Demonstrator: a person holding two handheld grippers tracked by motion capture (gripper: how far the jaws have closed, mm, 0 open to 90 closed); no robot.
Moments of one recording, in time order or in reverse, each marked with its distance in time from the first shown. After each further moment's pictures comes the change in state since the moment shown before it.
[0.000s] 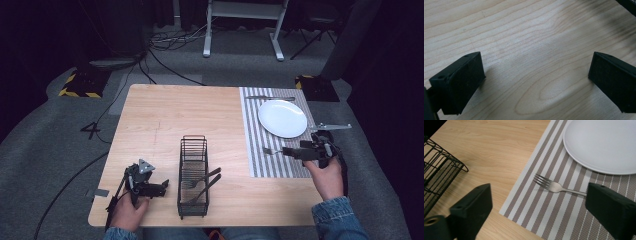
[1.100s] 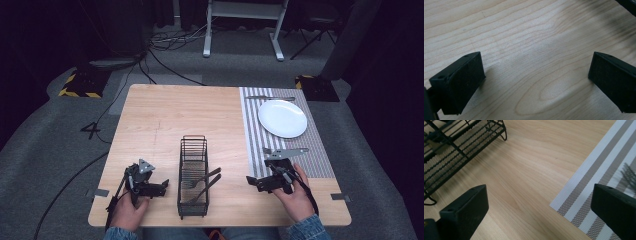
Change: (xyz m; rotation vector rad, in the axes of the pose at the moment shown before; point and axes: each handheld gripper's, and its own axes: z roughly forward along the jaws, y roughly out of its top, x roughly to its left) left arm 0.000 0.000 0.000 0.001 0.001 0.000; right arm 0.089 -0.053 0.064 0.043 0.114 -0.228
